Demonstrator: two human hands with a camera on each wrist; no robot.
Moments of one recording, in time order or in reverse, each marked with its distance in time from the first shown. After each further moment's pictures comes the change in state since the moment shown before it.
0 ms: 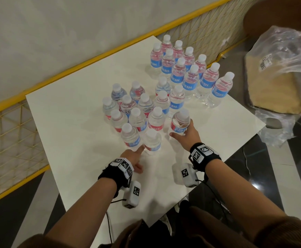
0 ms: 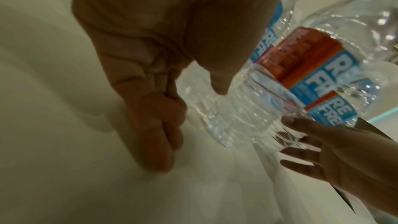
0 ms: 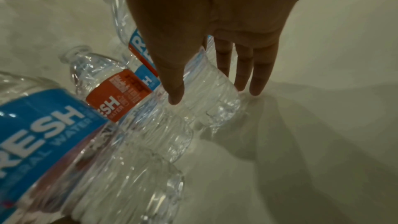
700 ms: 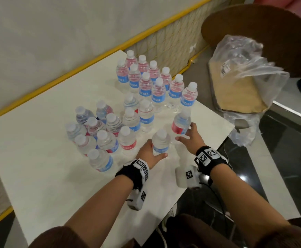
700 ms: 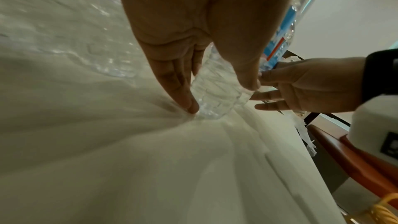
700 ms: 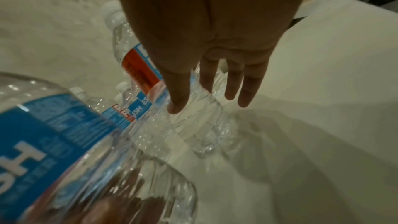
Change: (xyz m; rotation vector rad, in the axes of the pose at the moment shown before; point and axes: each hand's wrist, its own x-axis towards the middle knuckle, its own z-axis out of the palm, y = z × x) left_hand 0.003 0.087 0.108 0.307 -0.079 0.709; right_hand 0.027 0.040 -0.092 0.064 0.069 0.123
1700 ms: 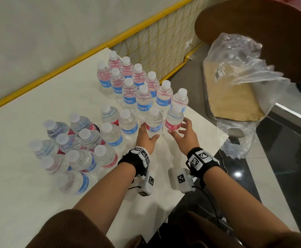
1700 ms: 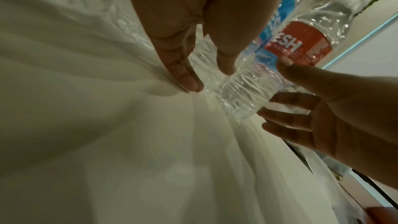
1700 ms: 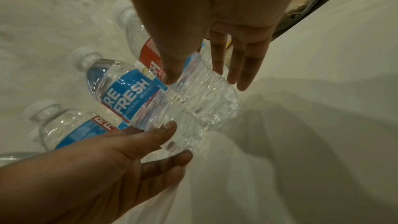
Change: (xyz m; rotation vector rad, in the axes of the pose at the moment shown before) left_hand 0.112 0.044 0.032 -0.183 0.212 -0.055; right_hand 0.051 -0.011 -0.024 0.064 0.136 -0.065
